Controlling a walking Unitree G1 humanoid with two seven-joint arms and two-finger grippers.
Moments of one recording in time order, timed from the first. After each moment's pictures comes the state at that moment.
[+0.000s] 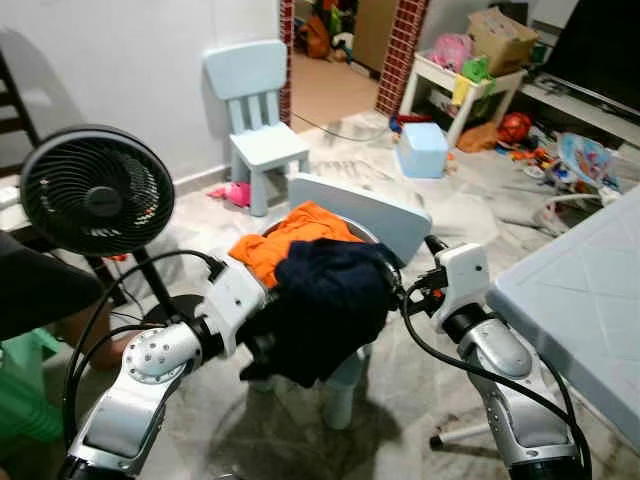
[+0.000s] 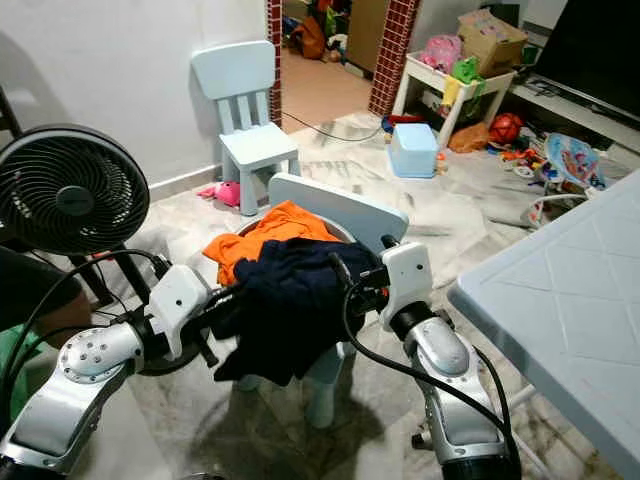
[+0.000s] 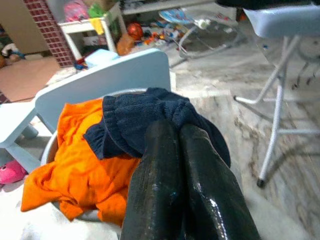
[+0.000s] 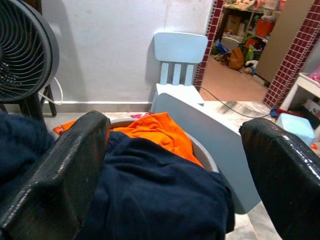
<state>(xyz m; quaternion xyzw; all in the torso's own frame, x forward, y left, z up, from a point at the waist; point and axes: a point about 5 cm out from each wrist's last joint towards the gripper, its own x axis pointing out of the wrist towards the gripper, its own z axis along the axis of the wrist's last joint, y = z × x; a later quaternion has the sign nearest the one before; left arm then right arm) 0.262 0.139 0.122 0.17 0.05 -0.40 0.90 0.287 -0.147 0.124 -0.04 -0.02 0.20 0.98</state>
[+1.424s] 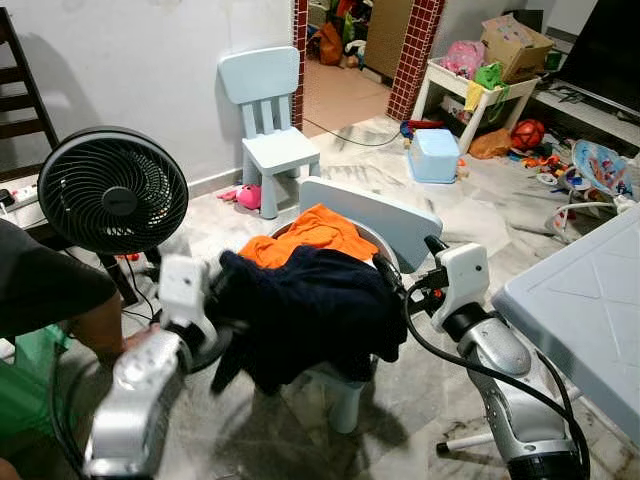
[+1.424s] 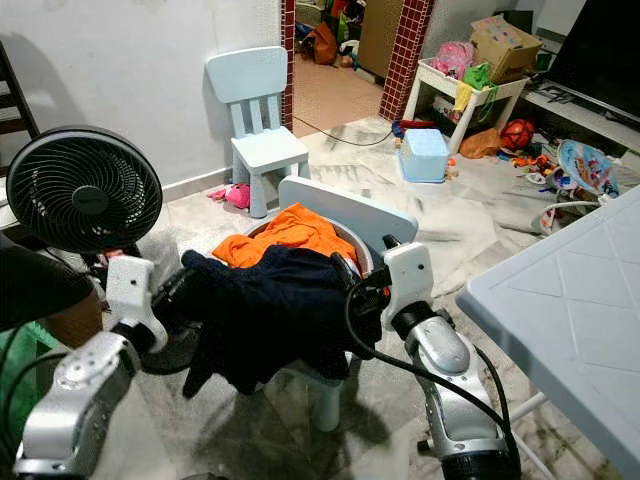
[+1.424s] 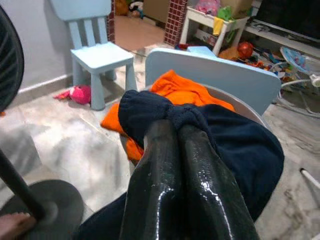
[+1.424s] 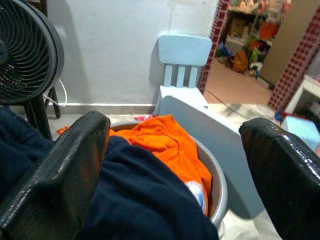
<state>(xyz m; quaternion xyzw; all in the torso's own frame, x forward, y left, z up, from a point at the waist) 0.267 0.163 0.102 -0.03 0.09 -0.14 0.99 0.288 -0.151 0.118 -0.03 -0.02 0.19 0.98</state>
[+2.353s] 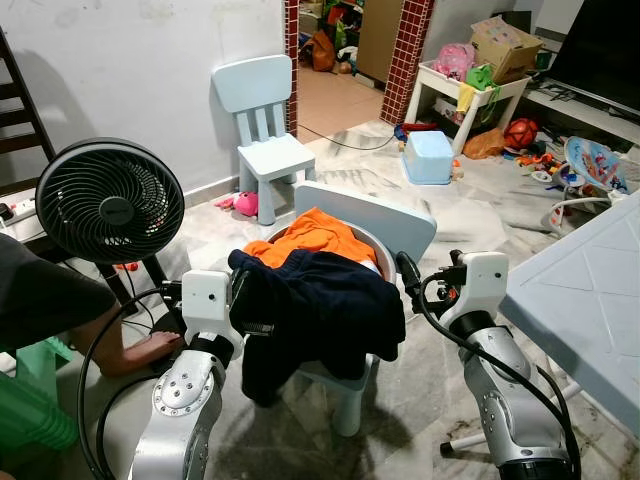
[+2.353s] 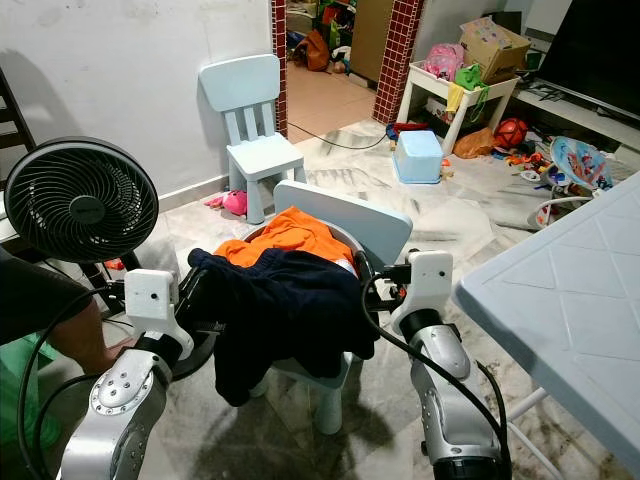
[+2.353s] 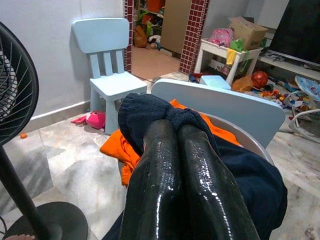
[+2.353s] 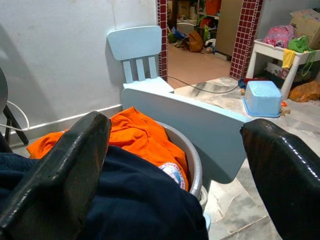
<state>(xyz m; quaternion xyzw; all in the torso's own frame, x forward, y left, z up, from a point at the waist) 0.257 0.131 0.107 -0.04 0.03 -0.08 1.00 0.290 -0.161 0.108 0.04 0.01 0.09 1.00</state>
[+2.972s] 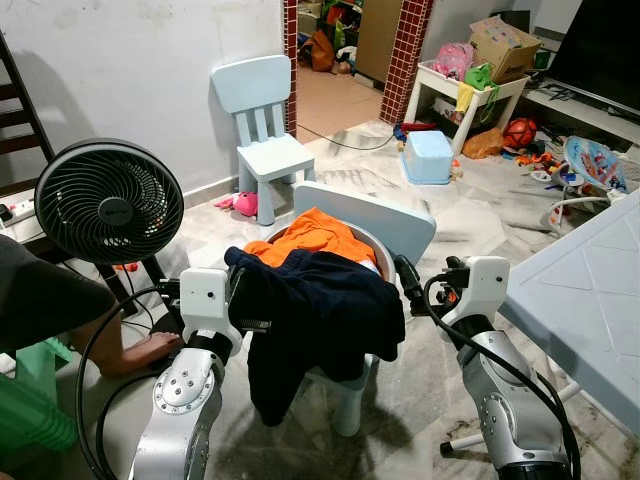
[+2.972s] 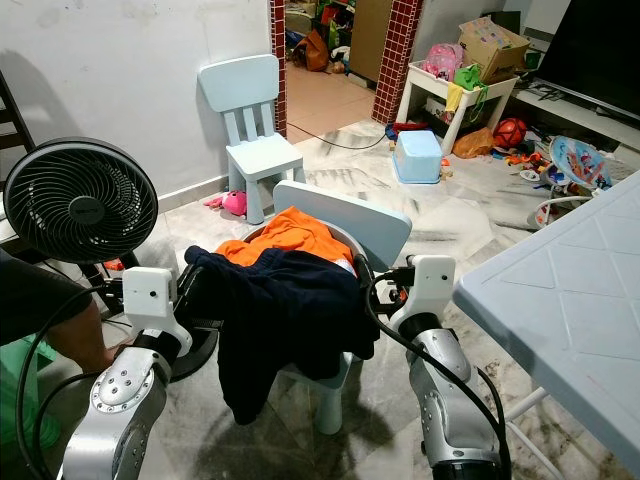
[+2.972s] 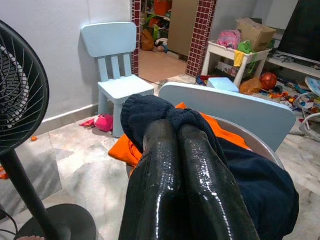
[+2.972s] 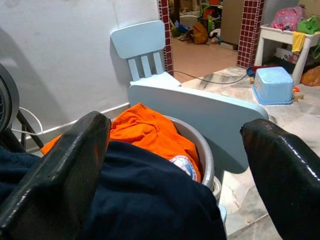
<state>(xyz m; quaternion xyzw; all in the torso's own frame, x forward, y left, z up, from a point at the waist) 0.258 0.133 0.108 -0.03 0.02 -0.07 1.00 0.287 -0.160 0.104 0.08 0.03 0.09 0.99</state>
